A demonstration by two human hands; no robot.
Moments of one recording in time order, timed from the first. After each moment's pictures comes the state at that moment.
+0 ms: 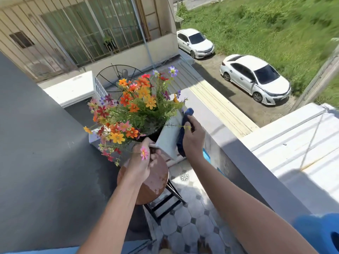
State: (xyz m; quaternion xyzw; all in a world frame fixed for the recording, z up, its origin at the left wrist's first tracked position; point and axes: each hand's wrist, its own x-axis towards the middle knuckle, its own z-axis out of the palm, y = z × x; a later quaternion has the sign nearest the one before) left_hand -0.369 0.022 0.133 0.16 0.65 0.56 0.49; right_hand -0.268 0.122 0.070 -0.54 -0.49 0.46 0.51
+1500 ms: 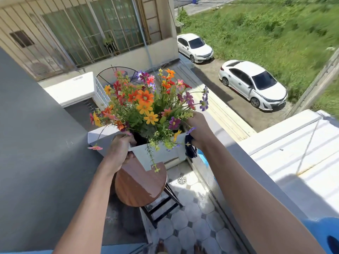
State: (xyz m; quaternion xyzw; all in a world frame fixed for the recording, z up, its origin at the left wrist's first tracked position) left_hand -0.424 0.015 0.162 0.28 0.76 0.45 0.38; right_hand -0.247 0.148 0.131 -0.44 -0.49 0.65 0.37
